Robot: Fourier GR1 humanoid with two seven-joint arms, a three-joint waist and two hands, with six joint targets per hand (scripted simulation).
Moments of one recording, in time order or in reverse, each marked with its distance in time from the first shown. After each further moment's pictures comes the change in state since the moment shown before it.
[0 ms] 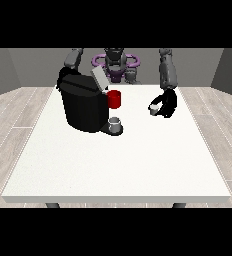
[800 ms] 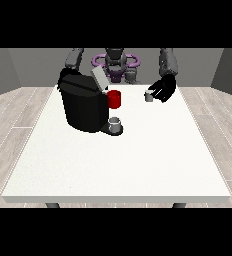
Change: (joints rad) left arm -0.150 0.004 -0.016 -0.071 -0.010 -0.182 -0.035; right arm 0.000 0.009 -0.029 0.129 -0.015 -0.009 -0.032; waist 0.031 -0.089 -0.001
